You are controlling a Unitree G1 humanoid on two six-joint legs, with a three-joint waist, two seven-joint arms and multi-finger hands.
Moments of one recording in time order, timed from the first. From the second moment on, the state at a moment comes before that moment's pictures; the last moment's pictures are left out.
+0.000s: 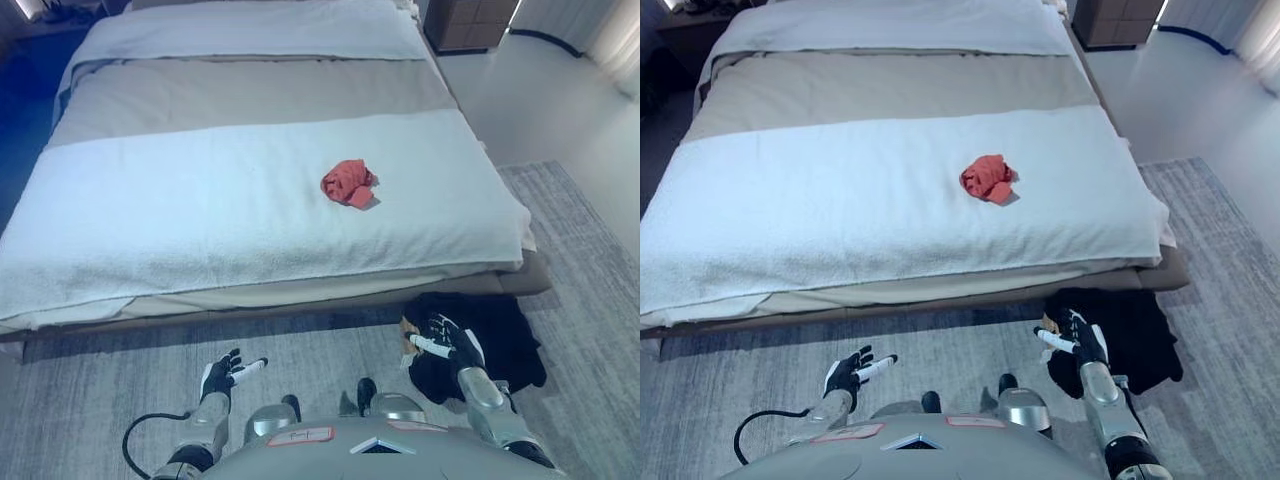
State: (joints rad) left arm 0.14 0.20 -0.11 0.98 -0.21 -0.08 0.15; right arm 0.21 -0.32 0.15 0.65 0.16 -0.06 -0.11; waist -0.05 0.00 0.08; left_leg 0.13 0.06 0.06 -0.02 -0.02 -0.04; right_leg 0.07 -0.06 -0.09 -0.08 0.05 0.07
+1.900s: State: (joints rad) left arm -0.07 0.23 -0.19 0.94 -0.28 -0.12 0.25; right arm -0.30 -0.58 0.27 0.62 -0.29 0.00 -0.32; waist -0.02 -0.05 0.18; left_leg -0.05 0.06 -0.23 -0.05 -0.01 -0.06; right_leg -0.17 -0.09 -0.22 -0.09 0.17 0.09
